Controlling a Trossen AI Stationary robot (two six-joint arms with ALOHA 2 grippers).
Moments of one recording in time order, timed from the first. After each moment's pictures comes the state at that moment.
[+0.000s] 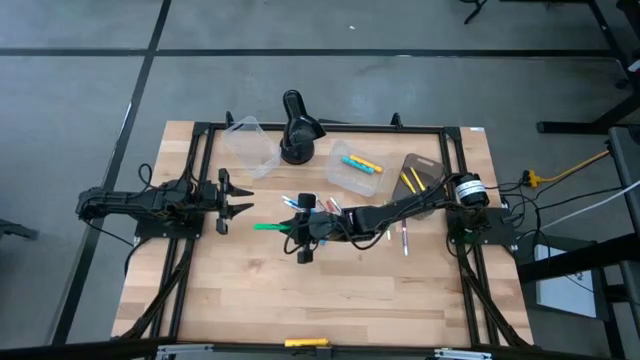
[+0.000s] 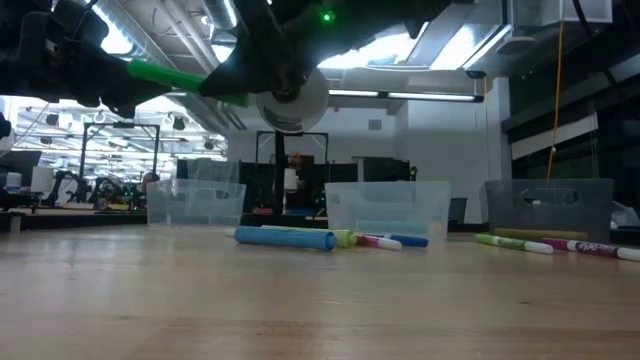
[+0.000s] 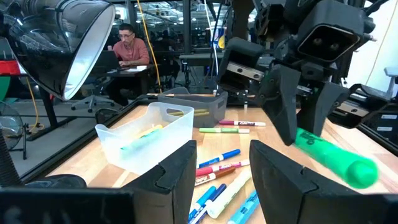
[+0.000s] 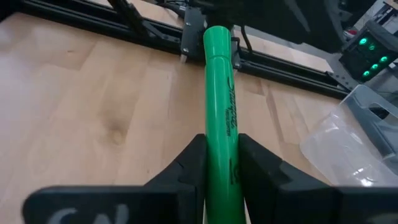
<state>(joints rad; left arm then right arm) -0.01 0.01 0.01 0.03 -0.14 0.00 0.18 1.97 1.40 0.18 0.34 -0.22</state>
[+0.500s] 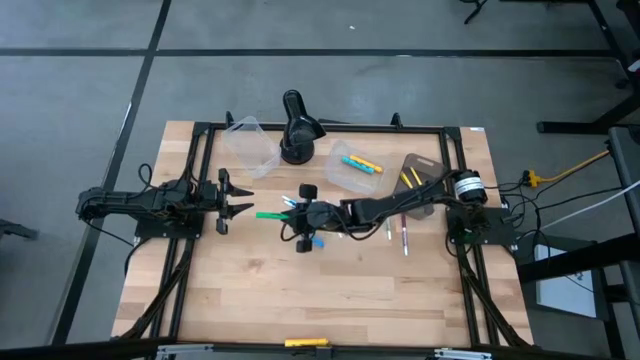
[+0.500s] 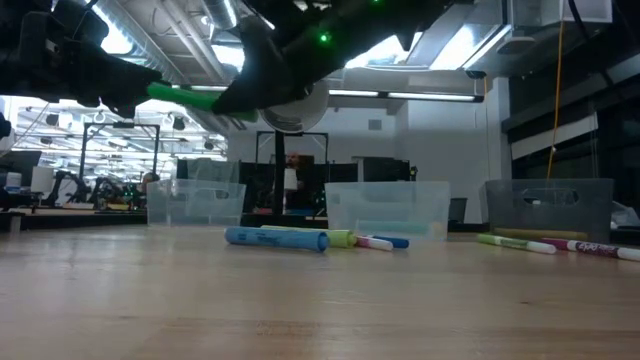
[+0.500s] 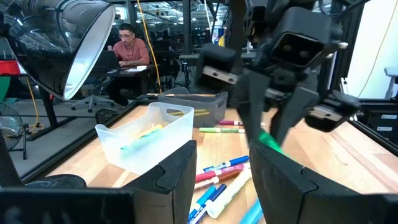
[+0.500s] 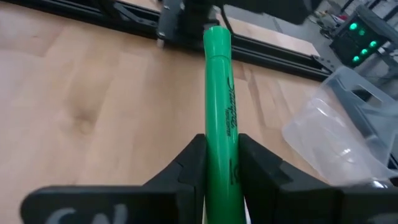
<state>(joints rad) -0.01 0.01 0.01 0.03 -0.14 0.00 0.13 1.97 1.40 0.15 0.34 -0.22</state>
